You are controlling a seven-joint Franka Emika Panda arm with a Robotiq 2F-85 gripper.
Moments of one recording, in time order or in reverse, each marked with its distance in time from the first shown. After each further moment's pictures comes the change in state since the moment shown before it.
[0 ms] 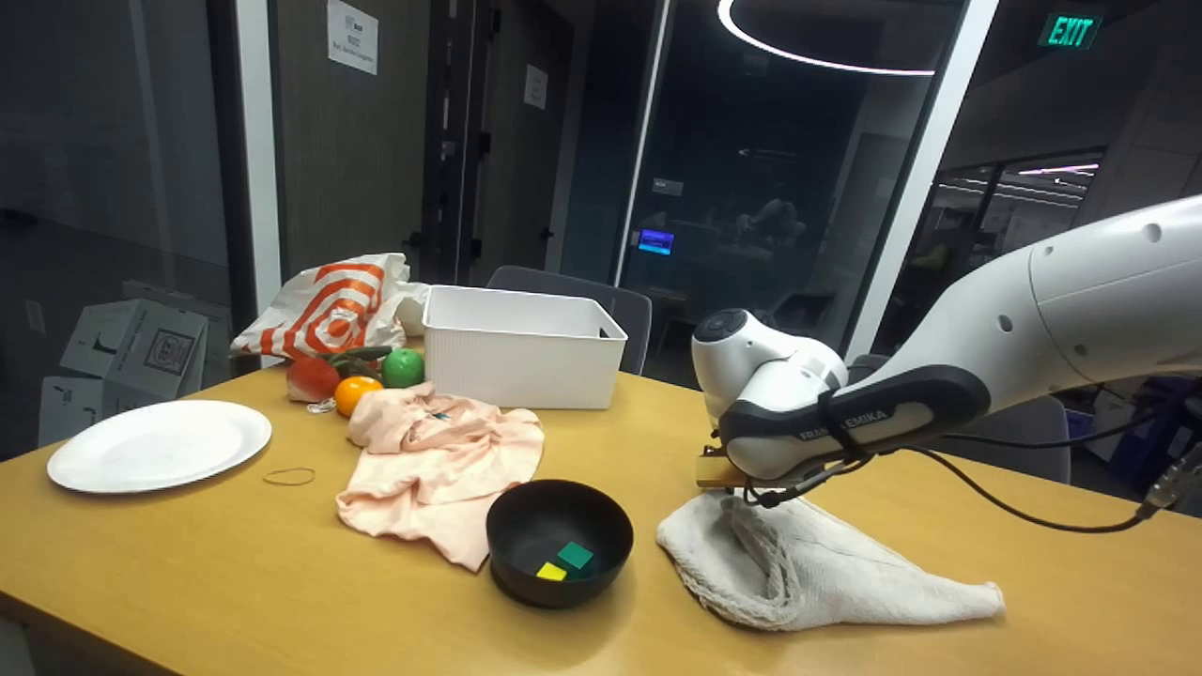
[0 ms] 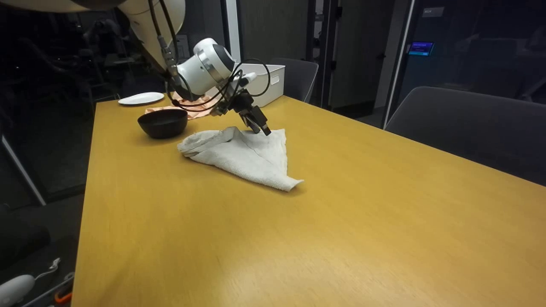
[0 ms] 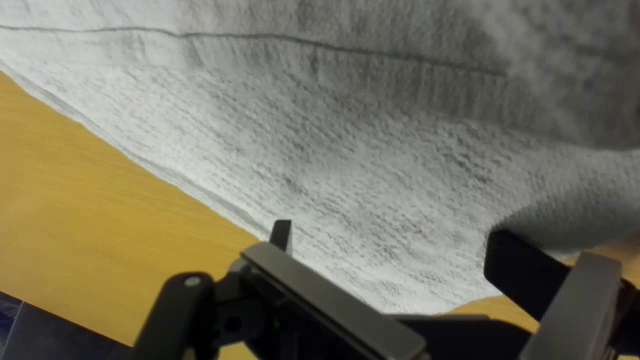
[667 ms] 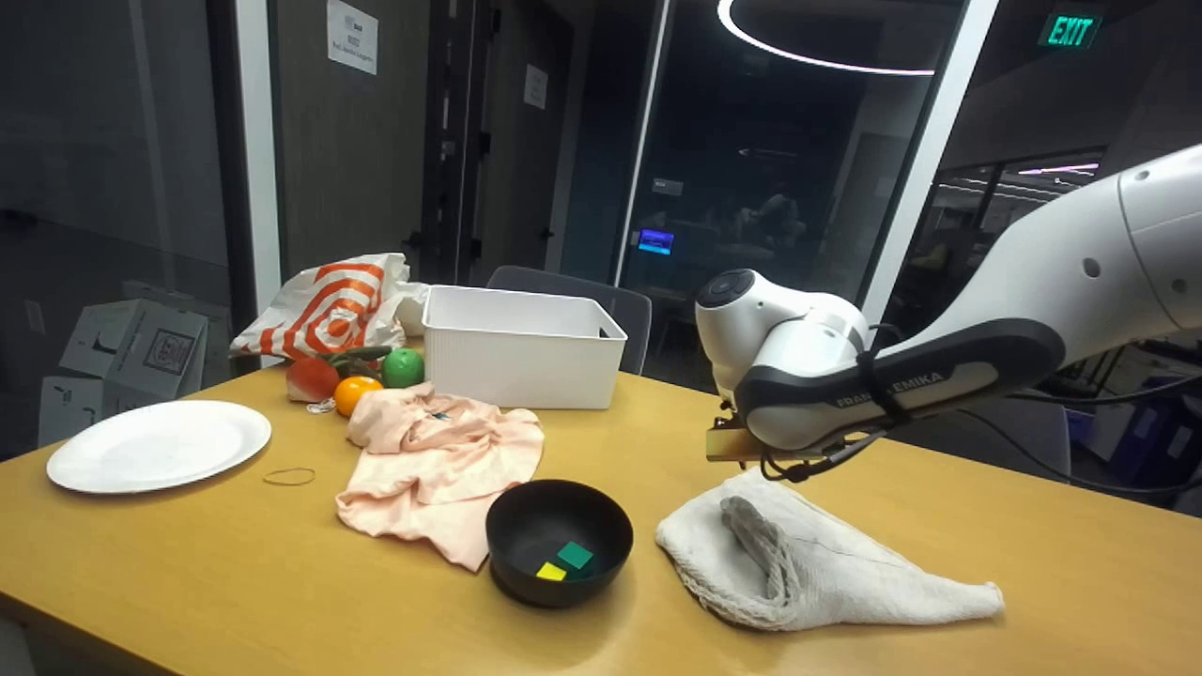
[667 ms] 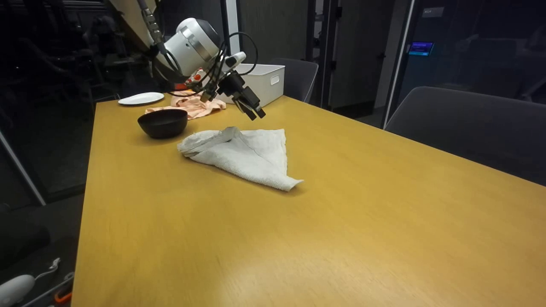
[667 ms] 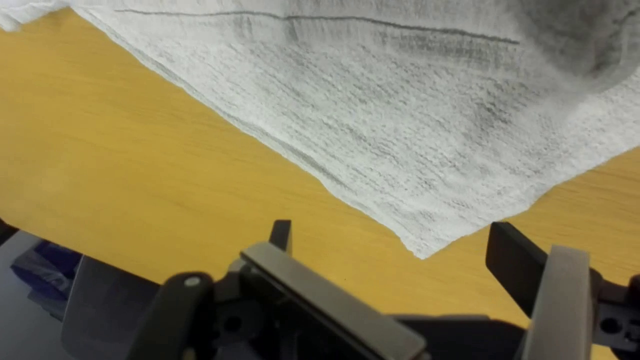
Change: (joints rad) arm -0.037 -0.157 0.094 -0.118 -0.110 -0.084 0.071
